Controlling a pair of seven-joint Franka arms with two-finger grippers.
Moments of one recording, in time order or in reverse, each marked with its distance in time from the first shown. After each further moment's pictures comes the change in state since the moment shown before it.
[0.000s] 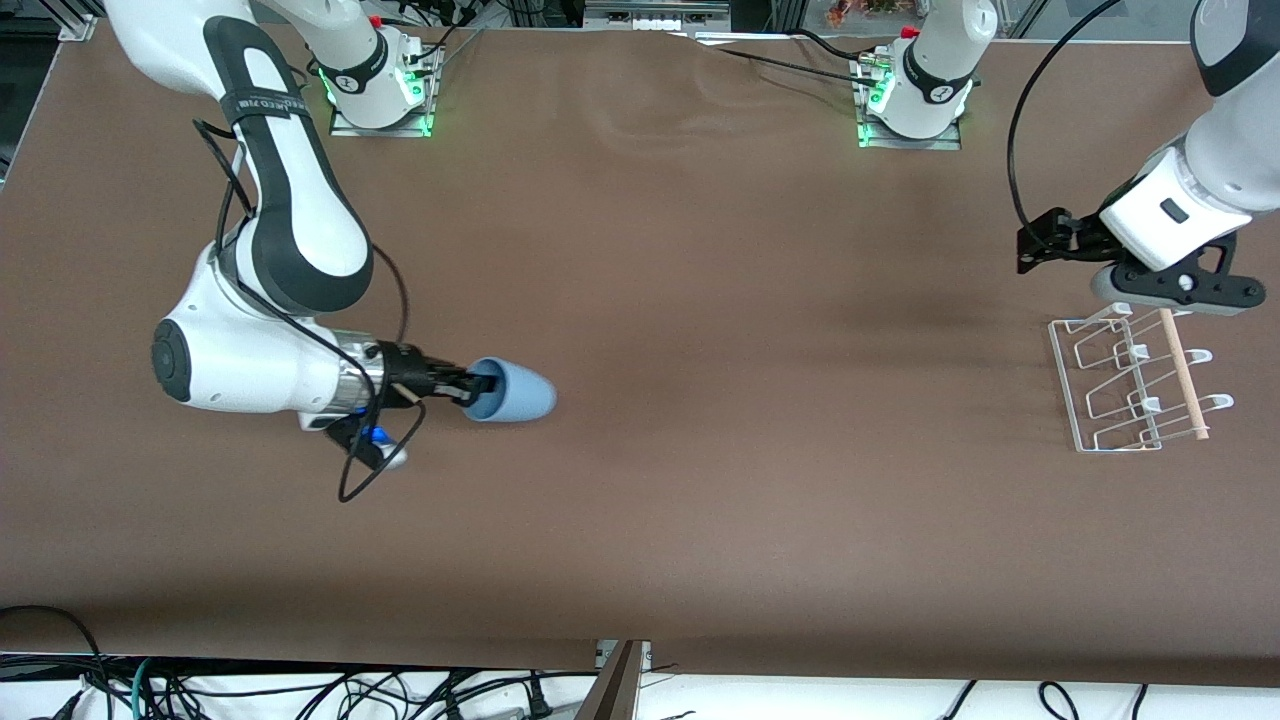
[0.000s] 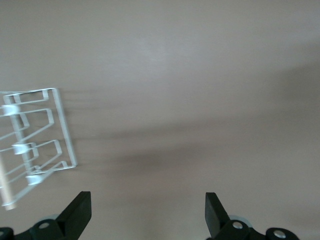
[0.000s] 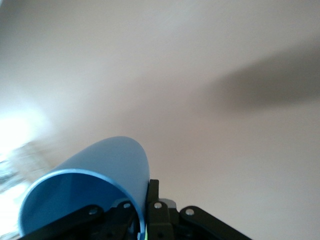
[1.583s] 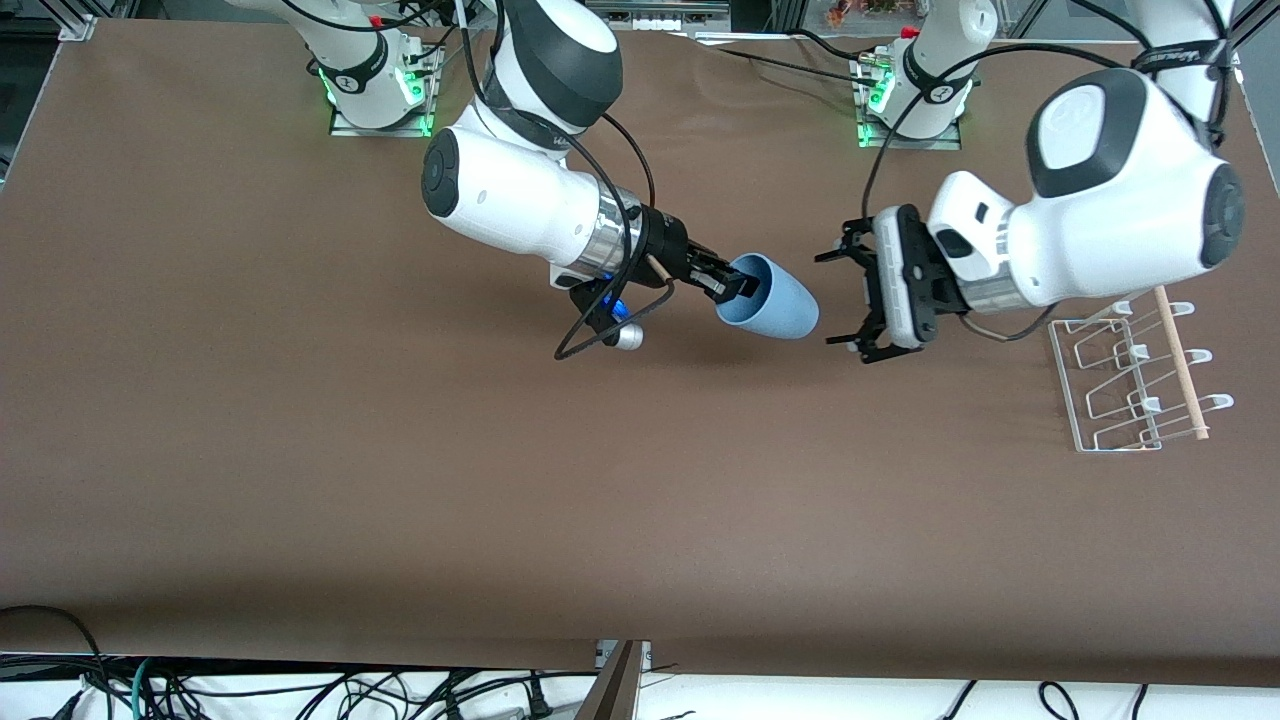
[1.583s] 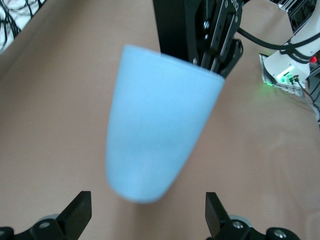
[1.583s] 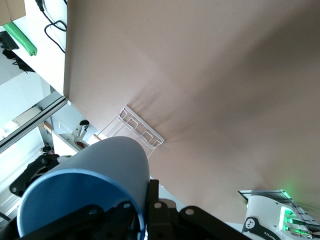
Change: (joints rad) left arm -0.107 0.193 -0.093 0.031 -0.564 0.244 1.193; right arm 0.388 0.003 0.034 0.144 0.111 0.388 0.566
